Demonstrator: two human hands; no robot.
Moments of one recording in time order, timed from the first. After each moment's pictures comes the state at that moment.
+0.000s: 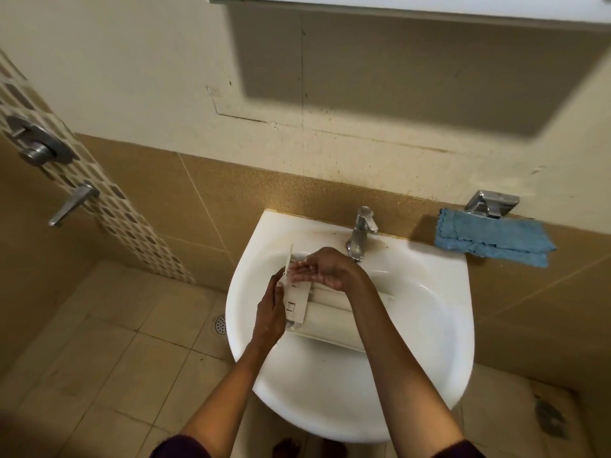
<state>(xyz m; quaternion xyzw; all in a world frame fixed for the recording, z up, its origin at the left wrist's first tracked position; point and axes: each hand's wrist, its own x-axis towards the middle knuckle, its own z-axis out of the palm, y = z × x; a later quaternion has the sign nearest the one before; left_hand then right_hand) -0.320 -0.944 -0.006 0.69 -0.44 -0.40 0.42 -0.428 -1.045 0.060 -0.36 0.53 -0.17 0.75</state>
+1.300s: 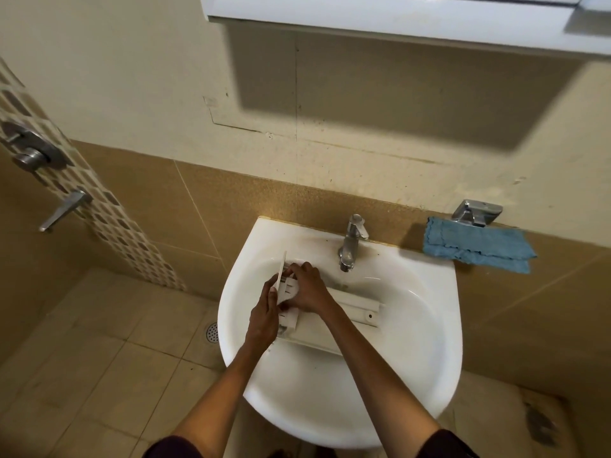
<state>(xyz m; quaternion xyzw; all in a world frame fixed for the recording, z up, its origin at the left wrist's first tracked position) -0.322 -0.948 -0.005 0.71 -0.44 -0.41 0.37 -0.416 -1.030 0.000 -0.75 0.54 -0.06 0.37</state>
